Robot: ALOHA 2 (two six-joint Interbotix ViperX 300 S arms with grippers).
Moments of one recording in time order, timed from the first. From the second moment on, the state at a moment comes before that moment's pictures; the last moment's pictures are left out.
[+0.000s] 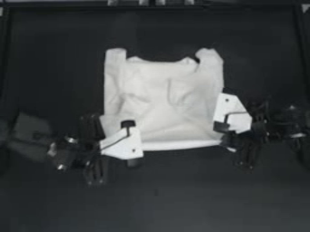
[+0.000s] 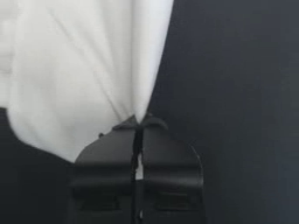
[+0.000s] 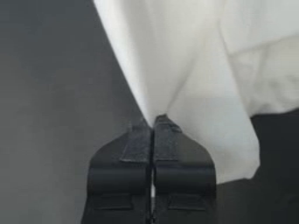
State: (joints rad) left arm -0.16 0.02 0.56 0.38 0.79 -0.59; right arm 0.05 -0.26 0.87 -0.13 0.58 0.49
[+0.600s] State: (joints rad) left arm -0.42 -0.03 0.52 0.42 0.95 -0.94; right arm 0.32 -0.27 0.76 -0.32 0.73 0.95
